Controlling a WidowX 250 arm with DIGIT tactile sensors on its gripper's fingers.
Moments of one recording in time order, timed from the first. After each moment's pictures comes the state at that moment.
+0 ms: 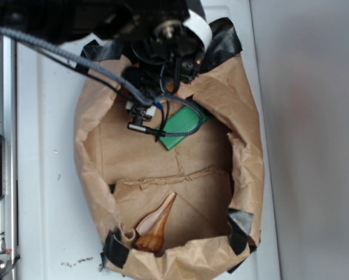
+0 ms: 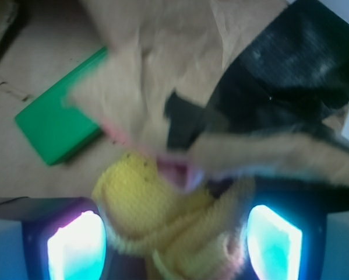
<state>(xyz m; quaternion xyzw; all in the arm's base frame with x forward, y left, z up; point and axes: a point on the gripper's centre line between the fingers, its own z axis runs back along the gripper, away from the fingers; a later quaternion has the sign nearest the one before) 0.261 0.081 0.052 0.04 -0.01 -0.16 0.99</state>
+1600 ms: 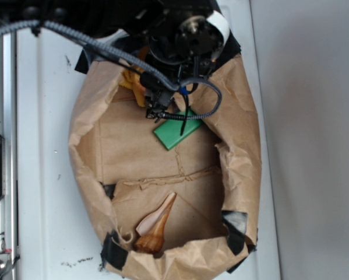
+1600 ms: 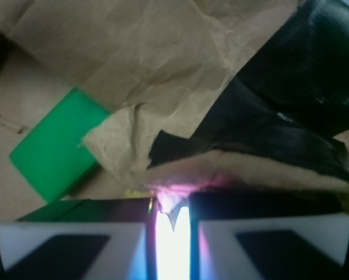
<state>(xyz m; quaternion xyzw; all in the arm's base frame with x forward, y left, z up) 0.265 0.084 0.054 -0.02 0.00 -0.12 0.99</state>
